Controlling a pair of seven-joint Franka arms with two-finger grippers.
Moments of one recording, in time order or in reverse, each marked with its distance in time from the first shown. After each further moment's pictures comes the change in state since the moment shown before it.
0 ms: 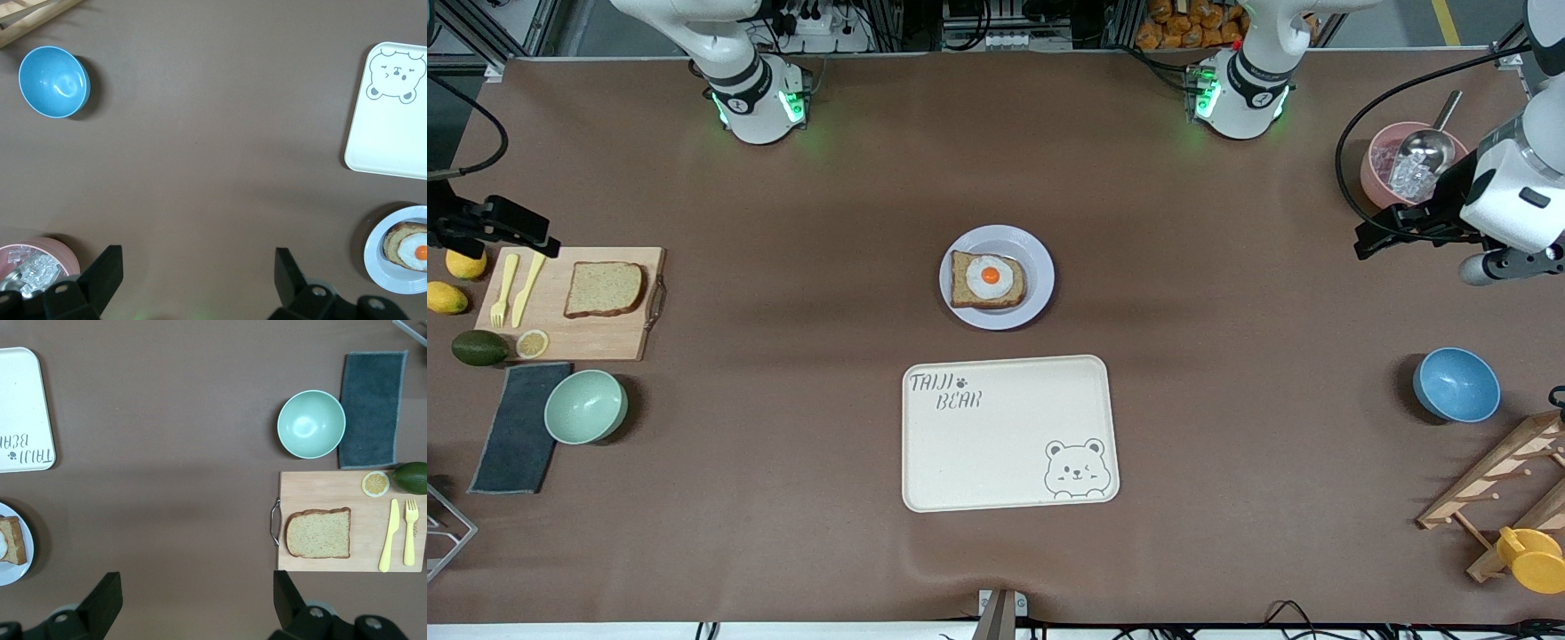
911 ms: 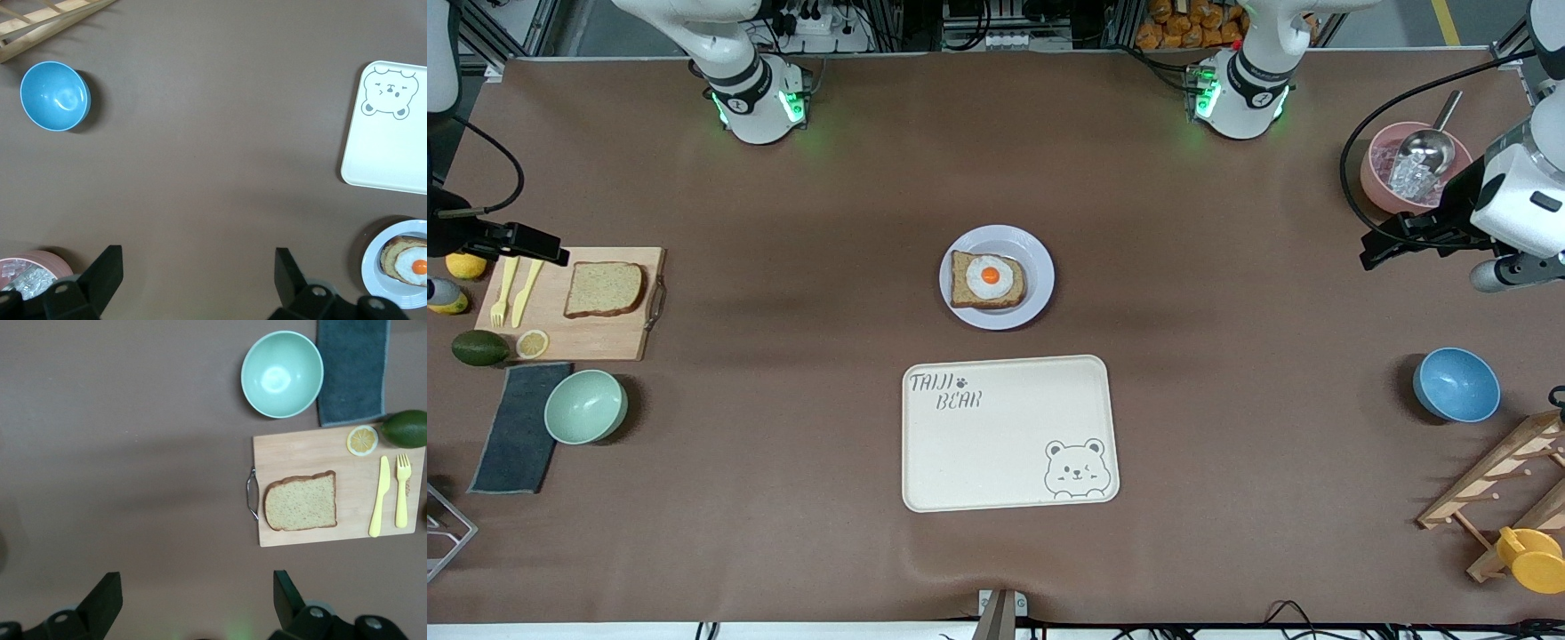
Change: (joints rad) left arm 0.006 0.005 0.002 -0.001 0.000 0.040 0.002; right arm -0.079 0.000 -0.017 -0.159 -0.048 0.046 0.010
